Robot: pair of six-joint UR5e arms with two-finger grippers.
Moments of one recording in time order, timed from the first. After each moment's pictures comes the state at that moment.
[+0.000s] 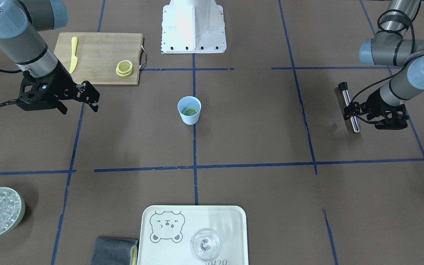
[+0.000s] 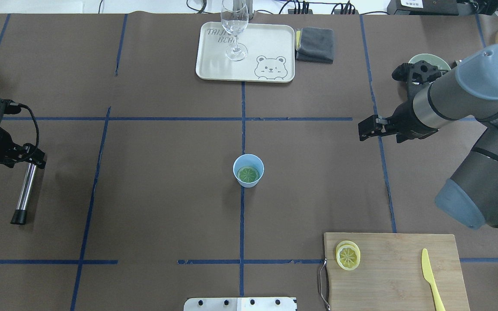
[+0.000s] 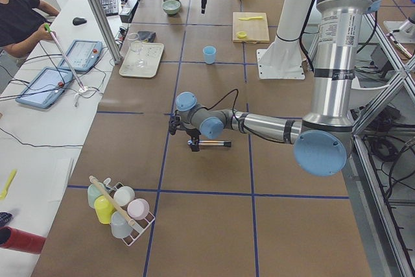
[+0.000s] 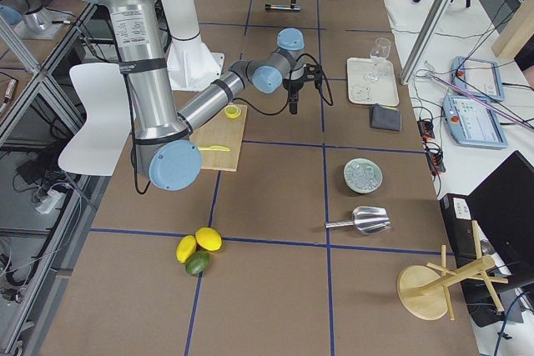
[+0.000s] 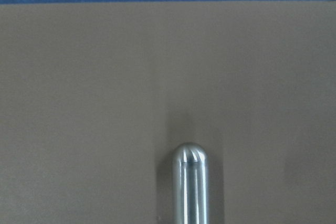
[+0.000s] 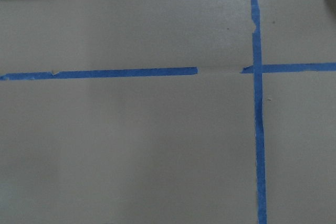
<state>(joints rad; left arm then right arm) -0.95 -1.61 -1.58 -1.99 -2.27 -0.72 0.81 -1.36 1.97 -1.41 2.07 1.04</state>
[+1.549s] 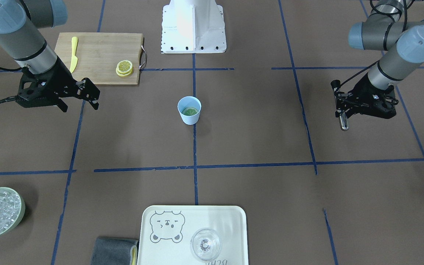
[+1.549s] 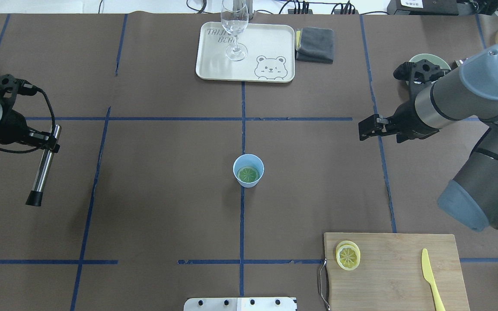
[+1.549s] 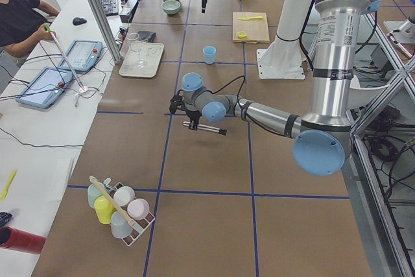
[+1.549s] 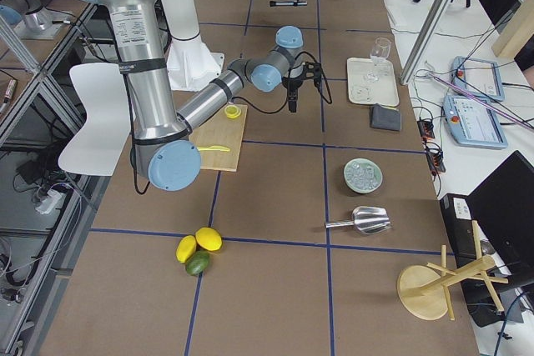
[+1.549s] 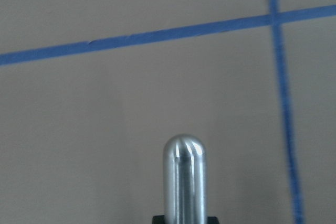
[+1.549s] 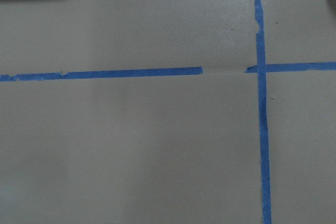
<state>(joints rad) -0.93 -1.65 -1.82 -1.98 -2.19 -0.69 0.82 -1.37 1.99 -1.41 2.07 1.05</state>
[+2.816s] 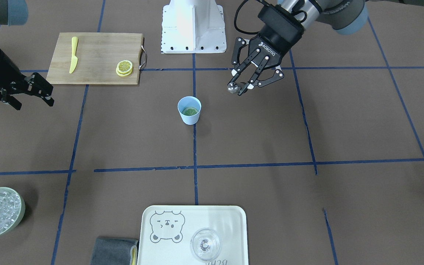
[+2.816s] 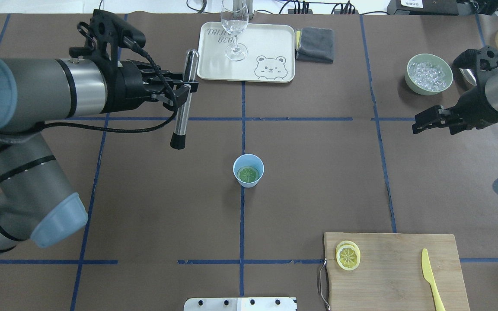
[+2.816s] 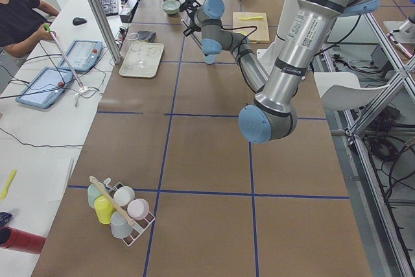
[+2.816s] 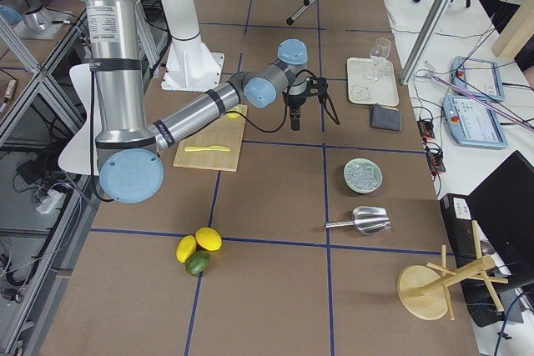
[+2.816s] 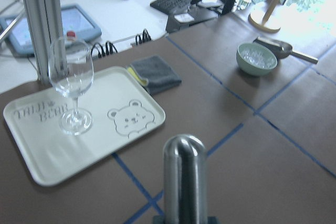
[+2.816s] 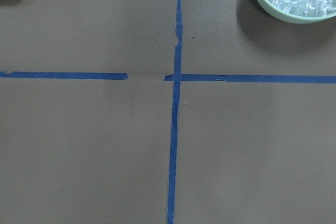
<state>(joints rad) -0.63 -2.03 -1.95 -2.34 -1.60 -0.68 1.00 -1.52 2.02 -1.41 2.20 0.81</state>
